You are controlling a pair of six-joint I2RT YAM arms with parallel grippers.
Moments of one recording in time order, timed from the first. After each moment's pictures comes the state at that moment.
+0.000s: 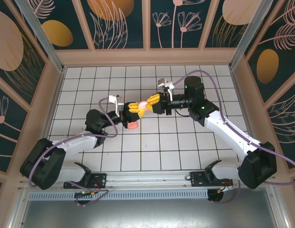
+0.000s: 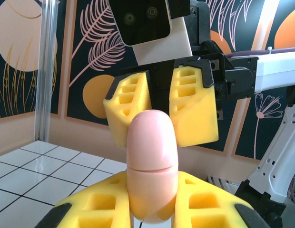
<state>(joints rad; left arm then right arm) -0.56 1.32 0.48 1.21 0.78 -0.45 0.56 1.27 1.02 0.02 -1.03 0.10</state>
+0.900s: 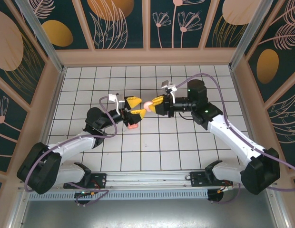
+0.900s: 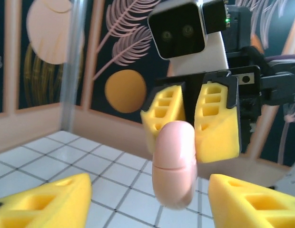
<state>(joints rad) -0.57 1.25 0.50 1.01 0.65 -0.38 0.52 1.19 0.95 -0.04 -0.91 0.10</state>
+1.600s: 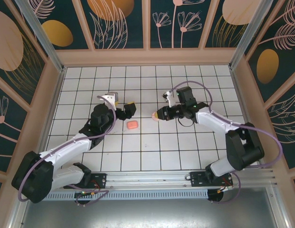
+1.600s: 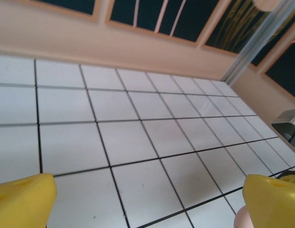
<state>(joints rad) -0.56 1.17 0.52 0.41 -0.03 -0.45 0.47 1.51 0.92 -0.26 -0.67 0.27</state>
